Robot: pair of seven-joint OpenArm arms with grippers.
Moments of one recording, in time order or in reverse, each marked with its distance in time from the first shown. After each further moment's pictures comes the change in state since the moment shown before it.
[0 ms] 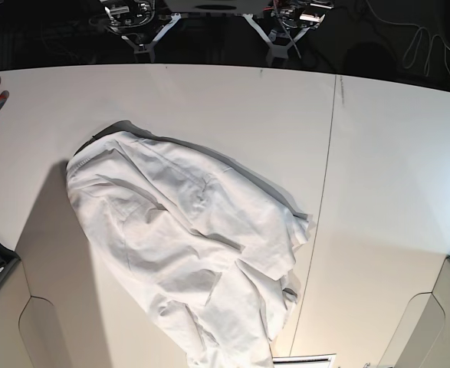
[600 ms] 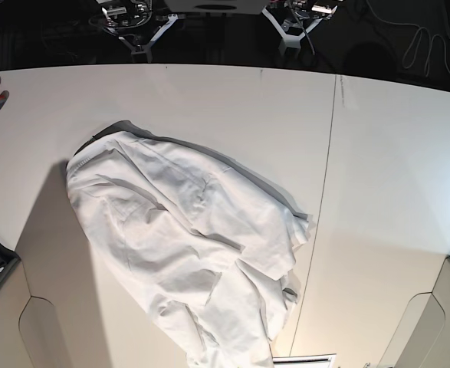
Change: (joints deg) left arm 2.1 -2.8 0.0 0.0 0.0 -0.2 0.0; right arm 0.0 0.5 0.0 0.0 0.0 0.0 0.0
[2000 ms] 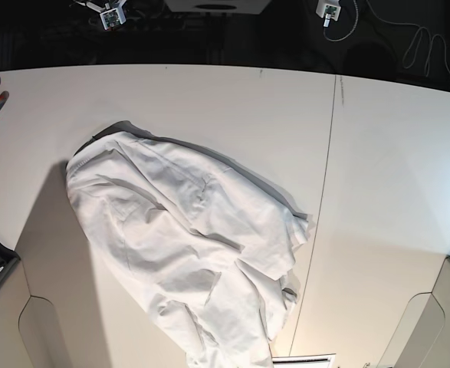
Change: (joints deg) left arm 30.2 -6.8 0.1 39.1 -9.4 -3.9 -1.7; right arm -30.2 15.2 -0.1 42.3 -3.8 -0.9 0.0
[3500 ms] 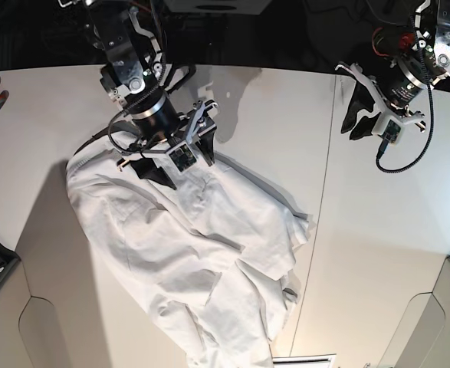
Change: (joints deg) left arm -5.5 -15.5 -6.3 43.5 -8.1 -11.7 14.4; right arm 28.2 -13.7 -2.8 14.9 -24.7 7.5 -7.3
